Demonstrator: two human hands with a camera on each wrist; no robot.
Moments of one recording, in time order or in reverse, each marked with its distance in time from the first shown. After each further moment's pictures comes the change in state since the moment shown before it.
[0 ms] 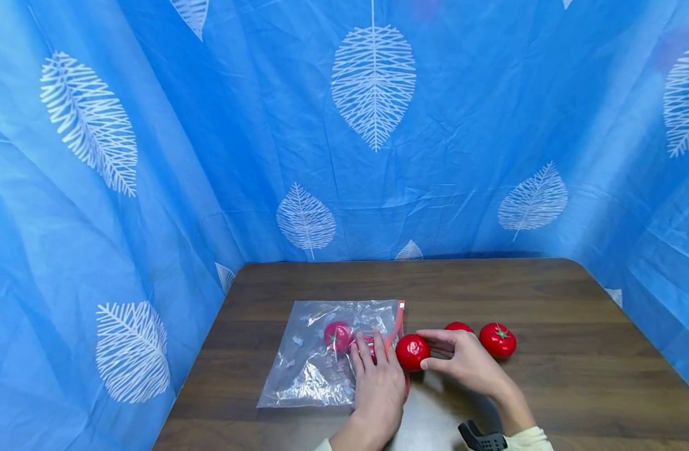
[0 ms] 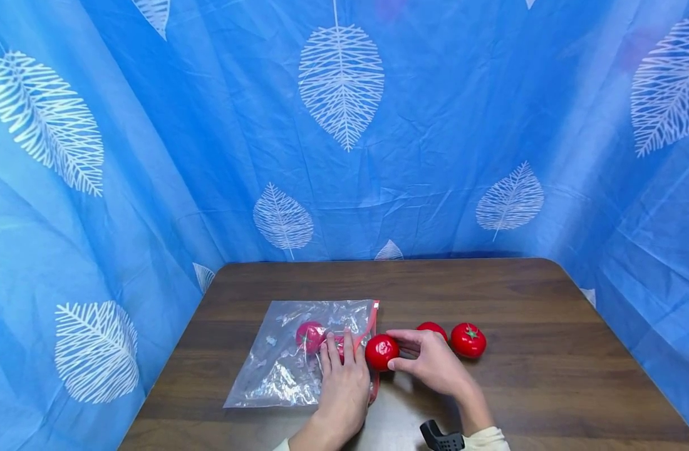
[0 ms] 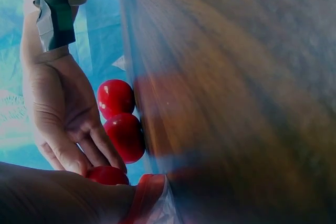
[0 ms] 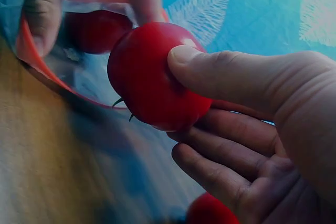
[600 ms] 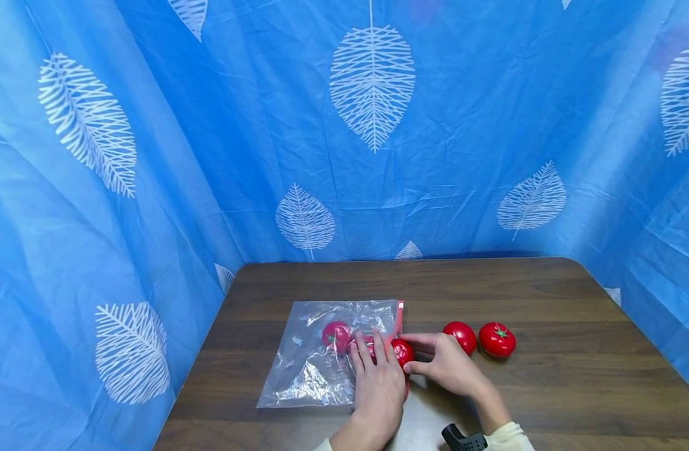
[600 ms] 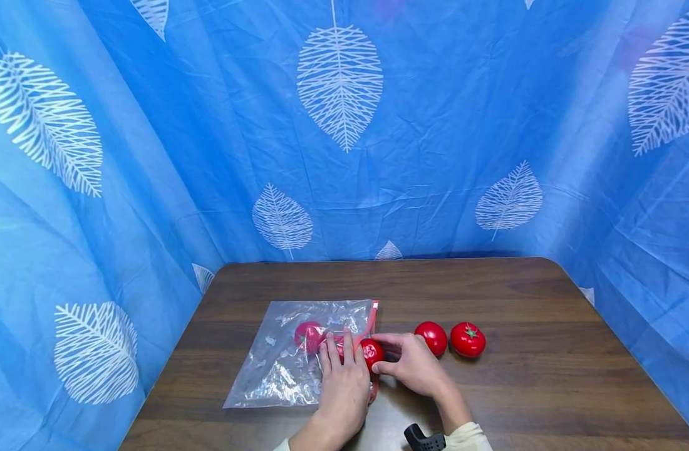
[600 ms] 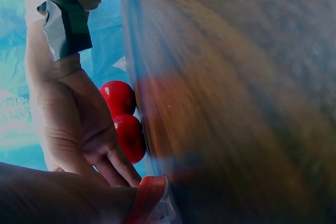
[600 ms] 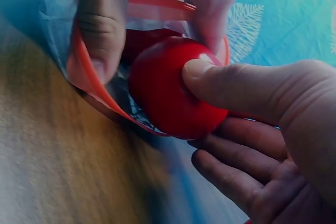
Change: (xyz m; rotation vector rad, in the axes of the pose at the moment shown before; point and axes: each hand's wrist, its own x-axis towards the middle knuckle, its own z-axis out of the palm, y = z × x) left_hand 0.000 0.001 -0.001 0.034 0.005 -0.003; right_hand 0.016 0.001 0.030 0.001 -0.018 -0.018
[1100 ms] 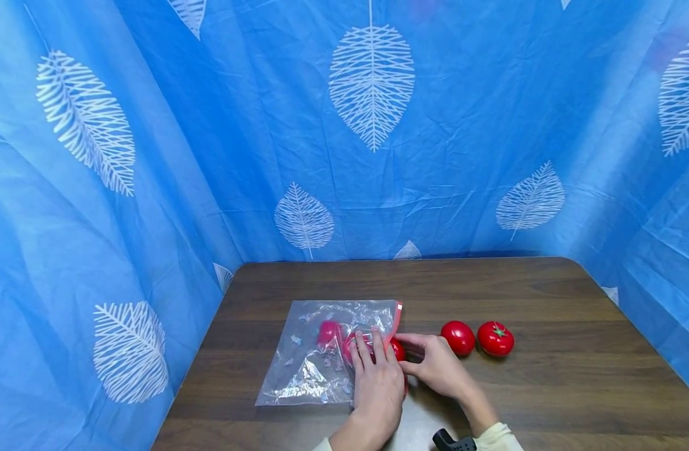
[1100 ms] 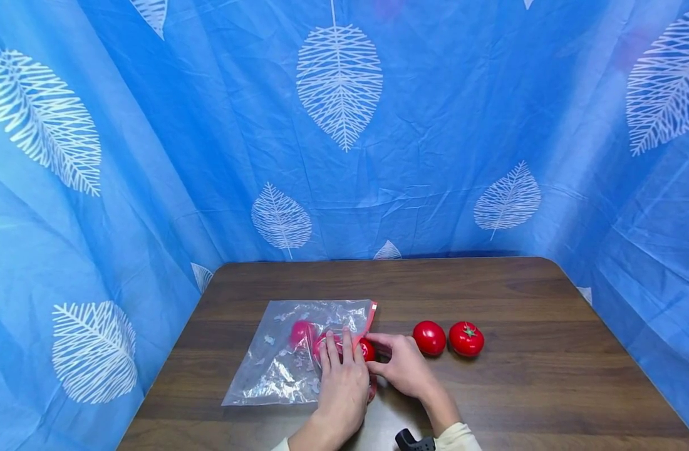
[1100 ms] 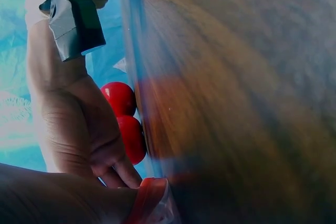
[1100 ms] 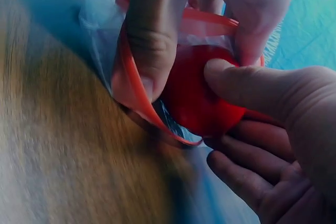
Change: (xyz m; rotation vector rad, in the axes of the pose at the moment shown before) left_hand -0.002 0.001 0.002 0.025 0.081 -0.010; right_hand 0.004 -0.007 0.018 -0.071 0.081 0.019
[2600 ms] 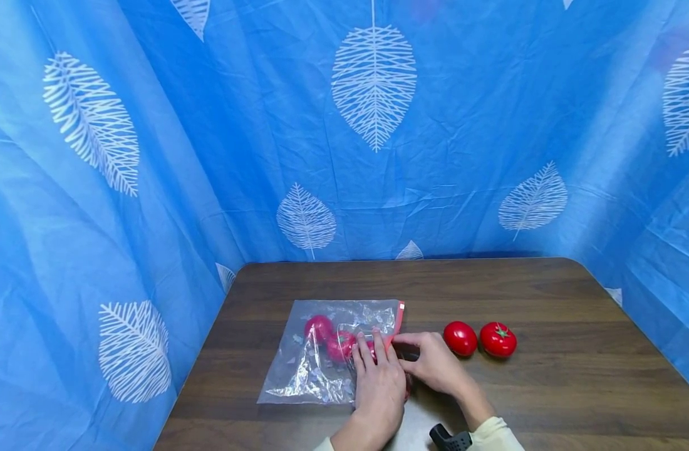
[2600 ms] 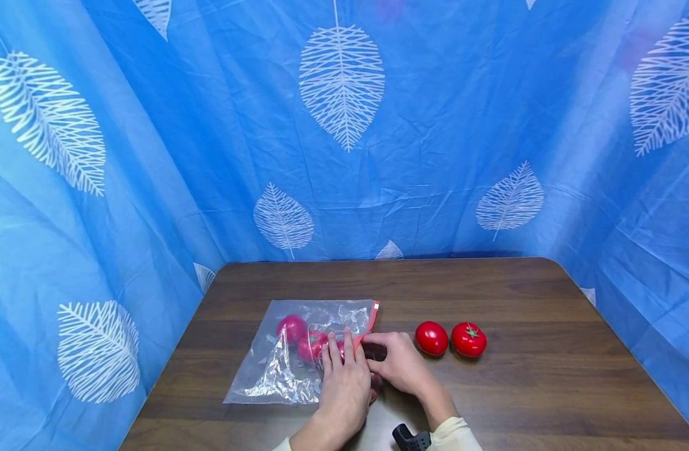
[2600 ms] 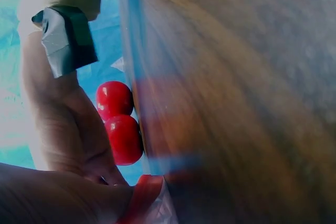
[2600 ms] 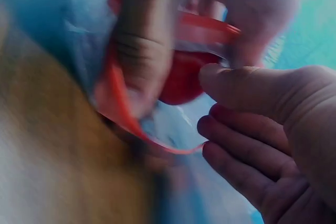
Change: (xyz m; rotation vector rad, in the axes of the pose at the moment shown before) left_hand -0.001 -0.002 -0.001 -0.063 -0.036 -0.006; right_hand 0.010 -0.007 0.002 -0.100 -0.032 -0.076
